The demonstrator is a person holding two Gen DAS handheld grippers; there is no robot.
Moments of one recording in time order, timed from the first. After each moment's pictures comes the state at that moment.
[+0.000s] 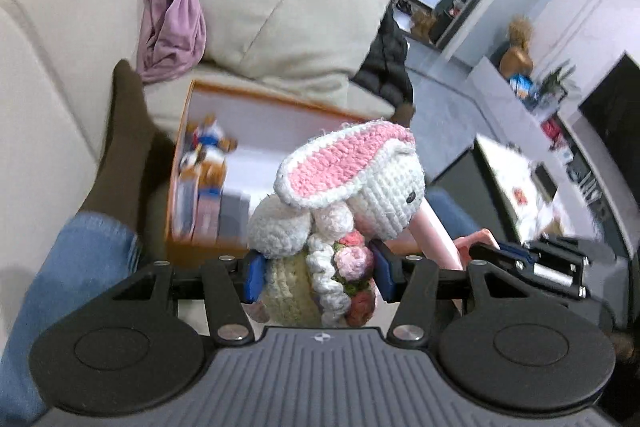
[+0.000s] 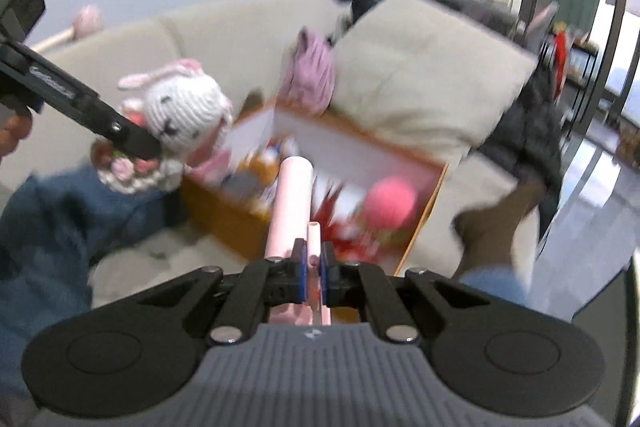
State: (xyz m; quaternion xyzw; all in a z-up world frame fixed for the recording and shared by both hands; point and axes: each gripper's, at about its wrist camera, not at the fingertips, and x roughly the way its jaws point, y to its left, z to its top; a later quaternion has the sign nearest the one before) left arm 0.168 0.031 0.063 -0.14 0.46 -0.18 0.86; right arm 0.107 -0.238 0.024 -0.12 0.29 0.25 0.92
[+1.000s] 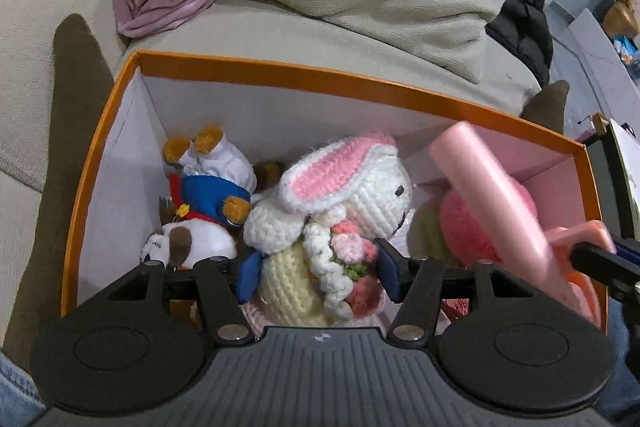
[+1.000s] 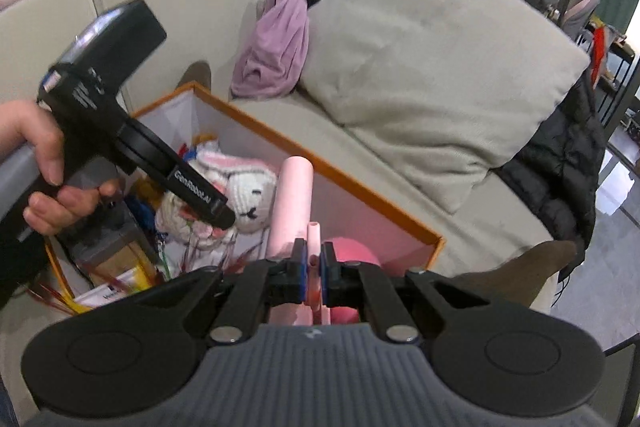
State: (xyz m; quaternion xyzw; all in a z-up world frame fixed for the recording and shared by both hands) left arm 0.366 -0.026 -0.092 -0.07 0.57 -0.07 0.81; right arm 0.303 -0.197 -0.048 -0.17 0.37 0.27 0.87
